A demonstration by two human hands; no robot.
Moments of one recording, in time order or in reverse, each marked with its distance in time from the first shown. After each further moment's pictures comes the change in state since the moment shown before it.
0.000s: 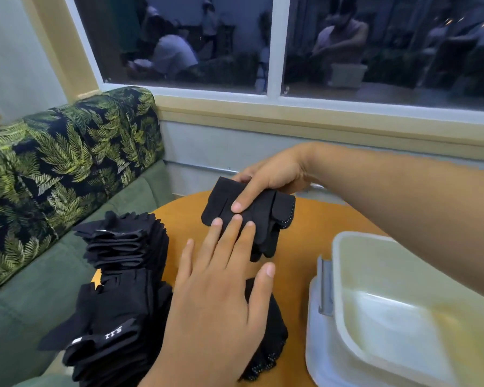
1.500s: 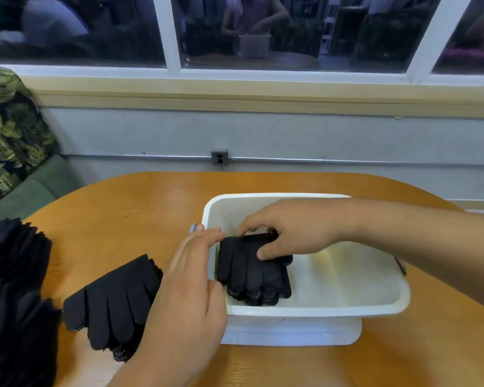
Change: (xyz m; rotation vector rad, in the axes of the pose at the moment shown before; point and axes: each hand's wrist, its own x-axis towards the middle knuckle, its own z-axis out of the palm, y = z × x) left_hand -0.025 0.108 0.060 -0.575 -0.211 0.092; right_hand -0.175 0.185 0.113 -0.527 0.482 0.141
